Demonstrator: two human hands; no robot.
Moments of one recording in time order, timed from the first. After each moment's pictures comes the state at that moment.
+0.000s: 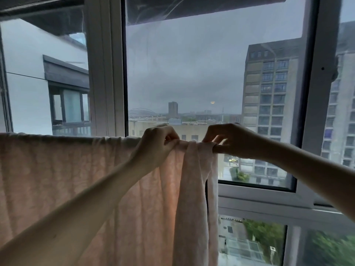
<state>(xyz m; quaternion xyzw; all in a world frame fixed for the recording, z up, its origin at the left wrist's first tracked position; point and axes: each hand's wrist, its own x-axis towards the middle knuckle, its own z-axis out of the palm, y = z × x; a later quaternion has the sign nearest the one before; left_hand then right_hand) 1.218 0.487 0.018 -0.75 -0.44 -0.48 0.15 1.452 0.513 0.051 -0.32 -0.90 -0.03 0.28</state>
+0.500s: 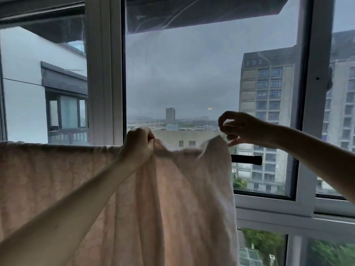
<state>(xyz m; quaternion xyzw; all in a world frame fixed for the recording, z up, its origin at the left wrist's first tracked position) 1.178 0.520 0.032 -0.67 -0.54 -0.47 0.20 1.473 0.530 0.090 -0.35 -0.83 0.26 0.34</state>
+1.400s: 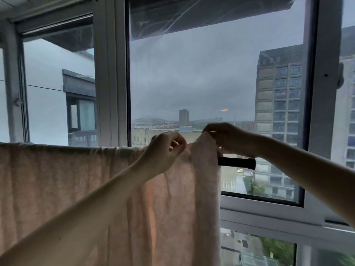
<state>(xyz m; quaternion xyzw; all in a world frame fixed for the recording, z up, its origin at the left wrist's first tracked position) 1.258 0.490 0.031 -0.74 -0.47 -0.47 0.08 1.466 0.554 0.073 -0.27 -0.82 0.38 0.33</state>
